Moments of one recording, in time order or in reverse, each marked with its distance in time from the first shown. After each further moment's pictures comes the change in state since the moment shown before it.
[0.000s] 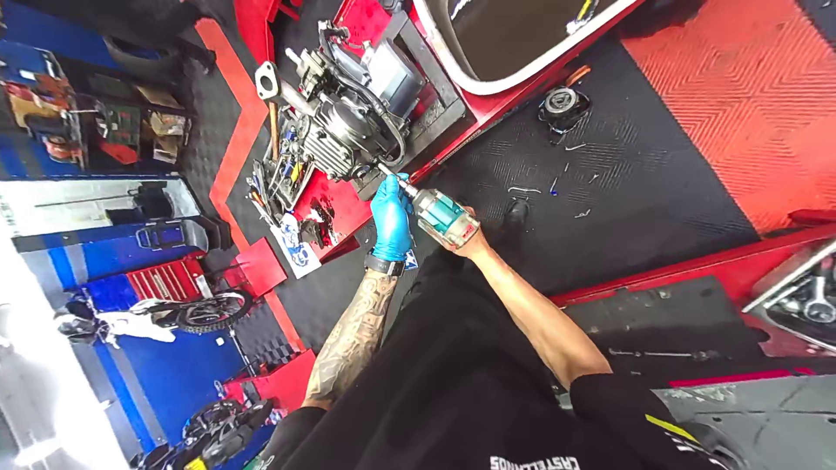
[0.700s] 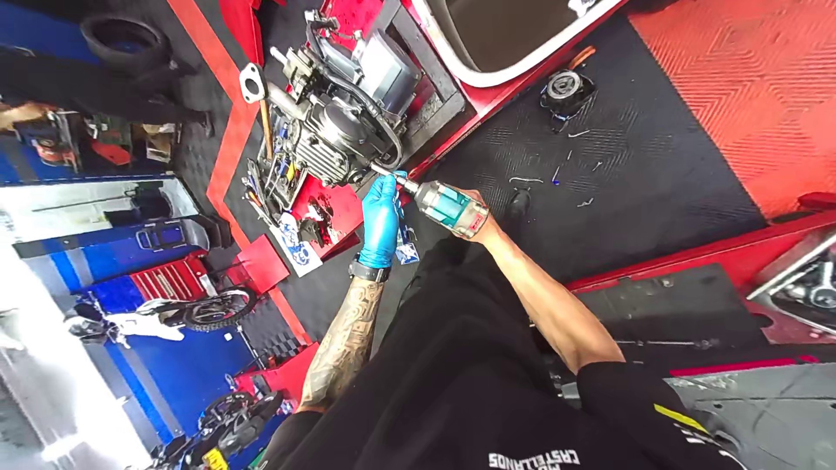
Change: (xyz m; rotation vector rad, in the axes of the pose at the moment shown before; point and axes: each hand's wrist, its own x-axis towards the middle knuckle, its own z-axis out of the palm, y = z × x) left_hand 0.012 0.016 -0.016 0.234 -0.091 0.002; right_hand 0.036 0.008 -0.025 0.086 -0.120 -0.130
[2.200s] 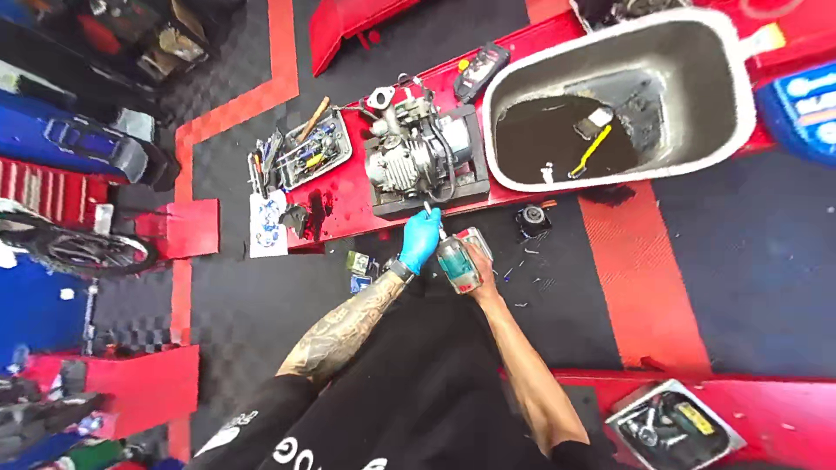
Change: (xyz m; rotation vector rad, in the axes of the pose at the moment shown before) left_hand -0.003 0.007 0.011 0.100 0.139 -0.145; right_hand -0.006 -0.045 -0.008 -0.484 -0.155 -0.097
